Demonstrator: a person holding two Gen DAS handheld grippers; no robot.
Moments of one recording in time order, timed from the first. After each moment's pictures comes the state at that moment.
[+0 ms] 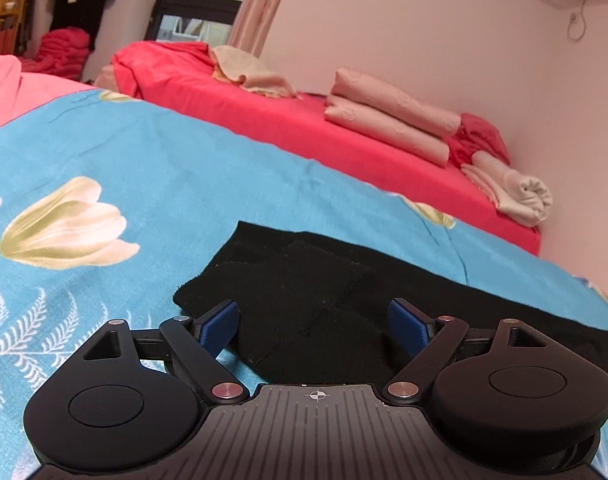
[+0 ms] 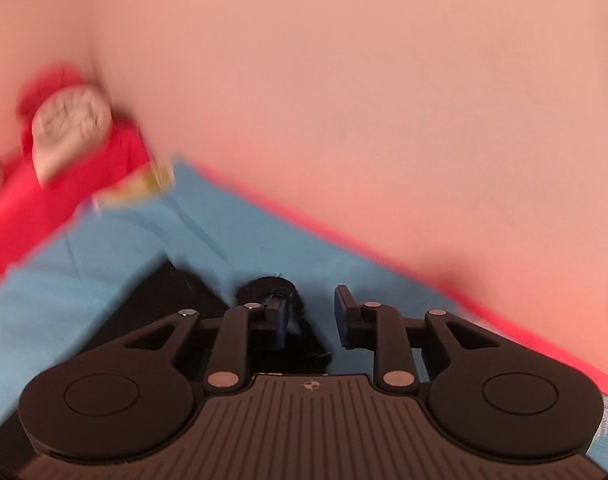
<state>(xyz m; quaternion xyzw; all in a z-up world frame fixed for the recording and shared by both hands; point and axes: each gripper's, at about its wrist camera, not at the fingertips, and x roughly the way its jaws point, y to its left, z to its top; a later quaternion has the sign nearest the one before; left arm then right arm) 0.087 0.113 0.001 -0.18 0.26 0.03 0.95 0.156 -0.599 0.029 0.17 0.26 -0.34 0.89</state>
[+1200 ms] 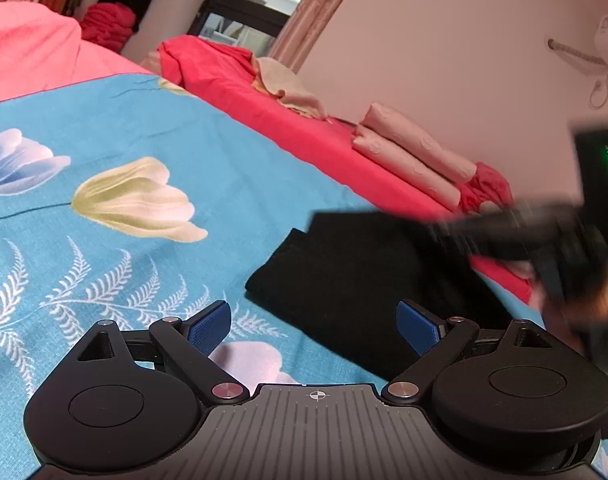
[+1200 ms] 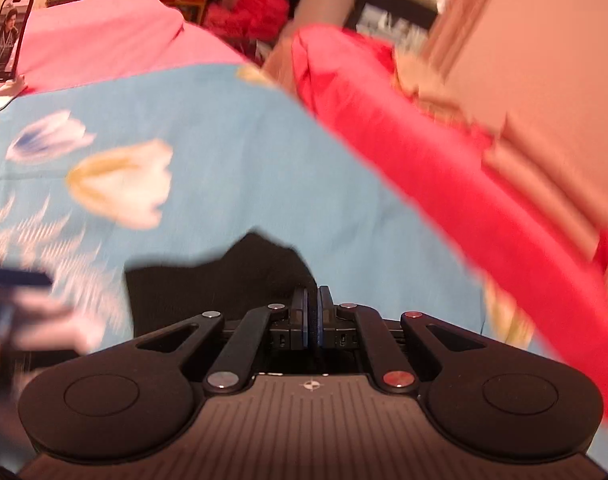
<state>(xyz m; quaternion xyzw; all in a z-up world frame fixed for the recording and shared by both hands) 0.026 0.155 0.004 -0.26 0.23 0.06 0.93 0.156 0.044 0.057 -0.31 0.25 0.36 0.85</state>
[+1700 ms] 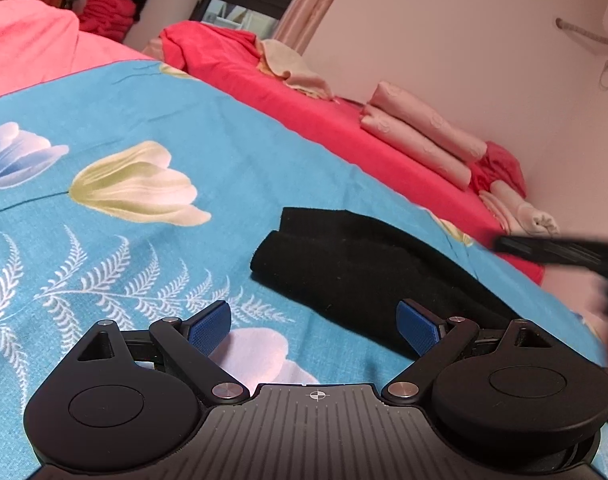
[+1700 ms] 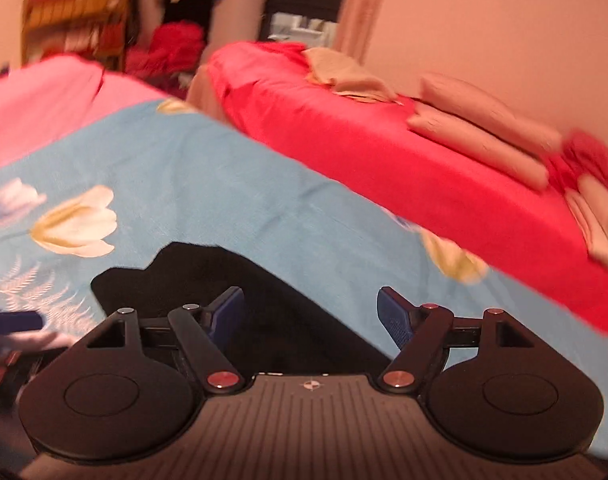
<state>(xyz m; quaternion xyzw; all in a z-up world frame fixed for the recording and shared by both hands) 0.037 0.148 -0.001 -0.25 0.26 0.07 0.93 0.143 -0.063 0.073 -0.16 0.28 0.27 0.91</state>
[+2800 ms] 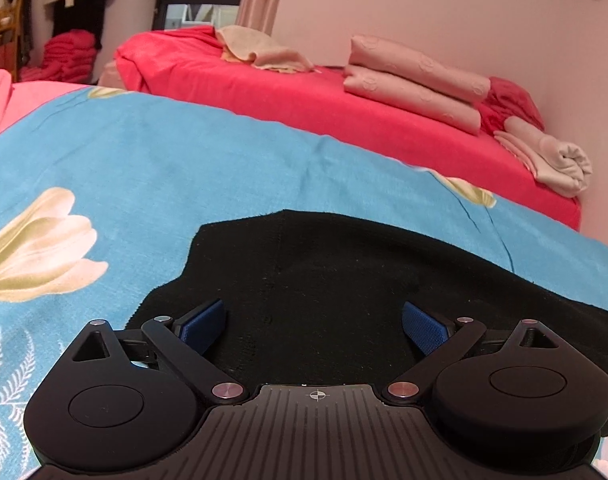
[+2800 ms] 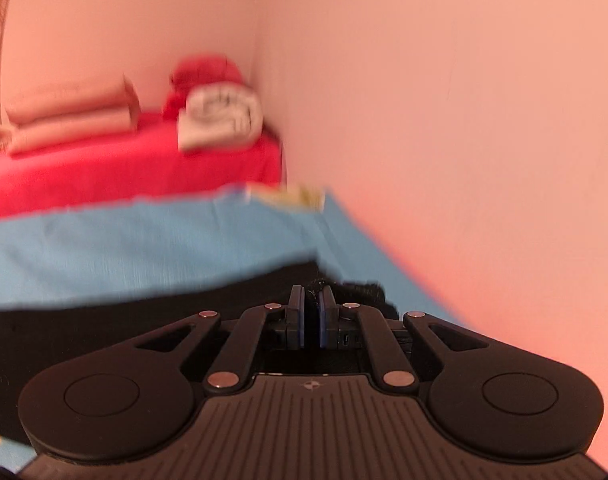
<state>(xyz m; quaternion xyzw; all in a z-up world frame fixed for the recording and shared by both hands) 0.147 0.093 -0.009 -0.14 0.31 0.08 0.94 0.125 -0.521 0.054 -0.01 0.23 -0.17 0.96</state>
